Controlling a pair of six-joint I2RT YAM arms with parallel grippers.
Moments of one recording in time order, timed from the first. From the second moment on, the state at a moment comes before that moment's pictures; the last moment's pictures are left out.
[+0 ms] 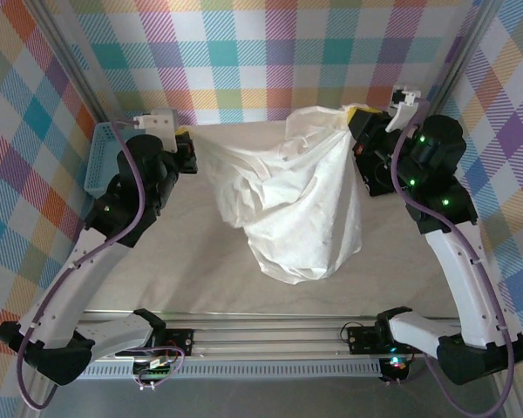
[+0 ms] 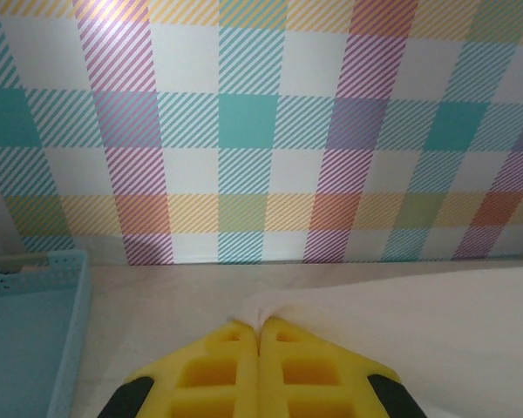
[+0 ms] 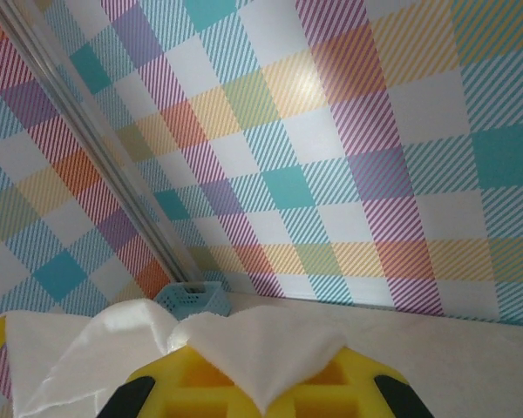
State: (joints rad) left arm -0.53 1.12 1.42 -0.47 -0.43 -0.15; right arm 0.28 1.12 1.46 -0.31 -0.26 0.38
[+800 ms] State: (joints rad) left arm -0.50 0.98 1.73 -0.49 -0.18 -0.20; right arm 0.28 1.01 1.53 -0.21 -0.40 0.45
